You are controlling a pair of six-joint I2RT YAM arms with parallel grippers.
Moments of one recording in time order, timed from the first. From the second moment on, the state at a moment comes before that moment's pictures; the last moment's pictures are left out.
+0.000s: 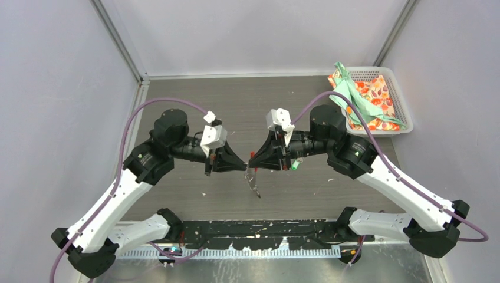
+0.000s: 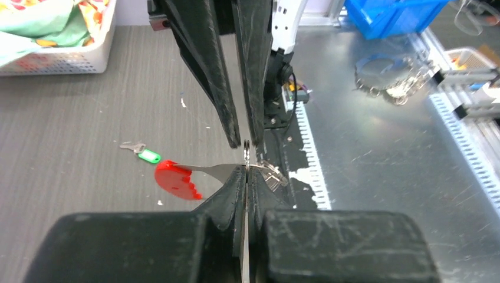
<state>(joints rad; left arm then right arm) -0.68 0.95 1.18 -0.50 0.99 0.15 0.89 1.08 1.26 -0.37 -0.75 -0.04</state>
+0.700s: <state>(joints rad) -0.70 0.84 1.19 -0.77 1.00 1.14 0.86 0.95 1.25 -0.45 -0.38 0.15</state>
